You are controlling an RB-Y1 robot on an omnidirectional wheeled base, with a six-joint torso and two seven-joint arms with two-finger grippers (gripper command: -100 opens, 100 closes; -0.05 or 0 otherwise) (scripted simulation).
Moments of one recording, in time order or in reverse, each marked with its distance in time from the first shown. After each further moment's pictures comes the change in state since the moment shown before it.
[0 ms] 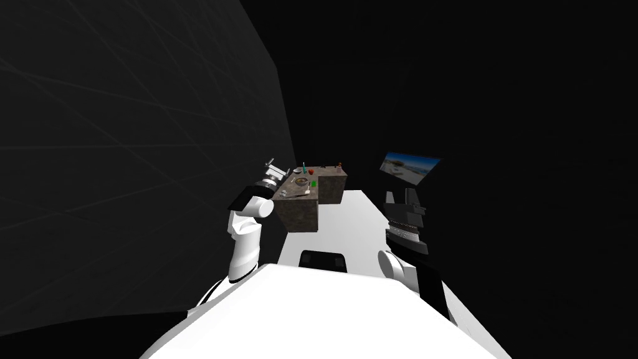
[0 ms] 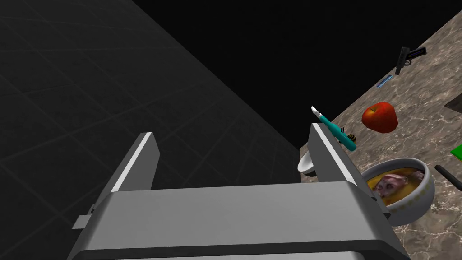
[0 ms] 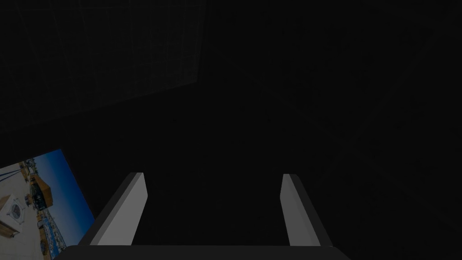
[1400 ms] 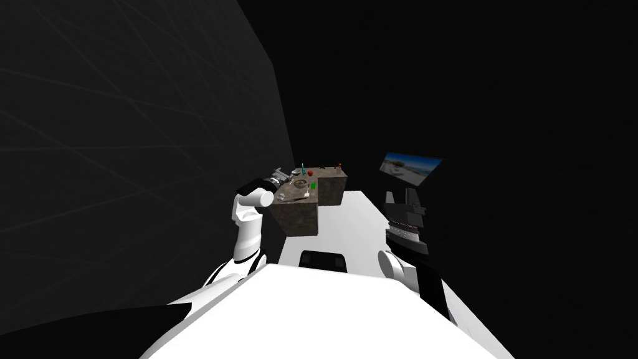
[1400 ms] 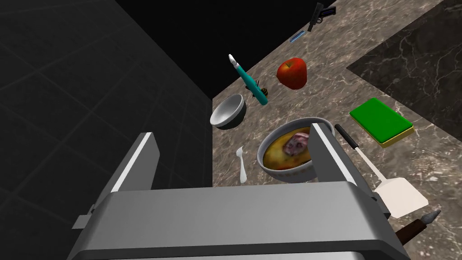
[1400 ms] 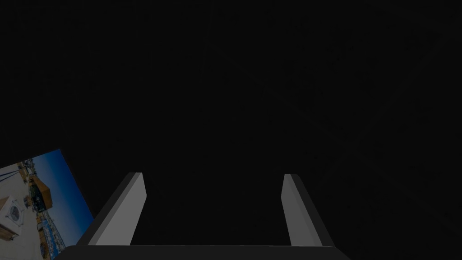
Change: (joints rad) left arm -0.132 0.067 0.044 0.129 0.038 0.381 0.265; right arm 0.000 0.000 0.000 0.000 0.000 0.000 0.000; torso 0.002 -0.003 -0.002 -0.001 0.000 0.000
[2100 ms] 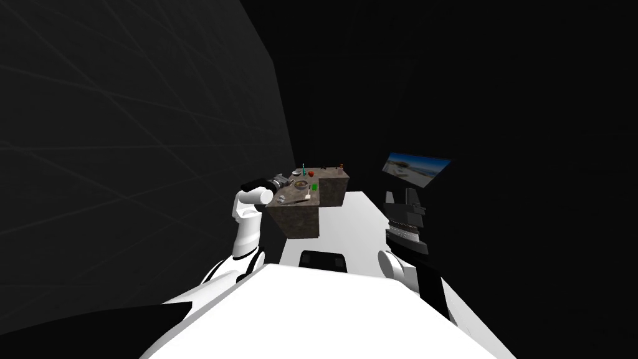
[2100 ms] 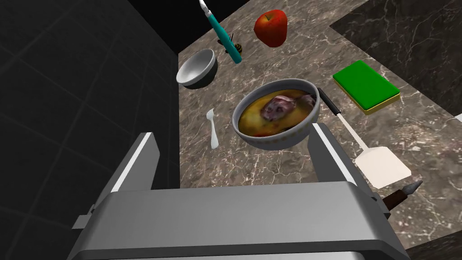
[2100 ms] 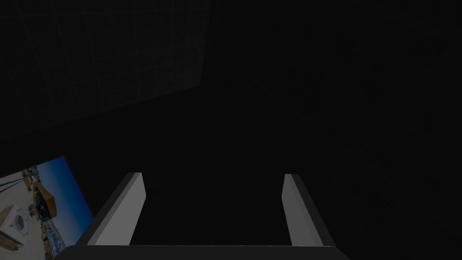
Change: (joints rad) left arm -0.022 0.036 0.016 0.065 0.025 0.162 0.110; right arm 0.000 0.000 0.000 0.000 0.000 0.000 0.000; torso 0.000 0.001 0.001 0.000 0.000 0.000
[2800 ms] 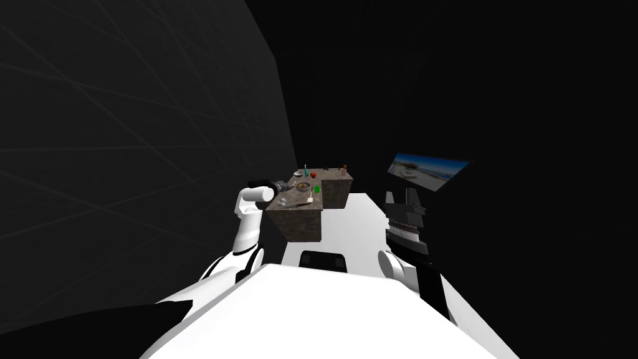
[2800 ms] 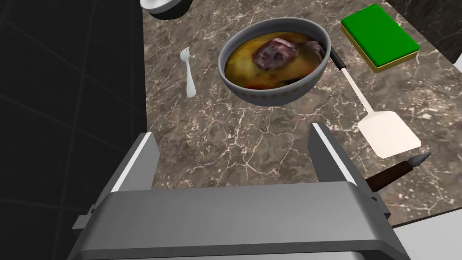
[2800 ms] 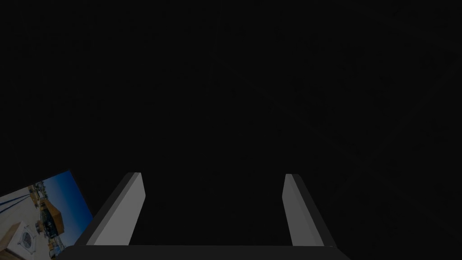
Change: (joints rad) left arm -0.029 0.035 0.001 0.098 0.006 0.188 0.141; right arm 0.000 0.000 0.000 0.000 0.000 0.000 0.000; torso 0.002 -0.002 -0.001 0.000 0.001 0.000
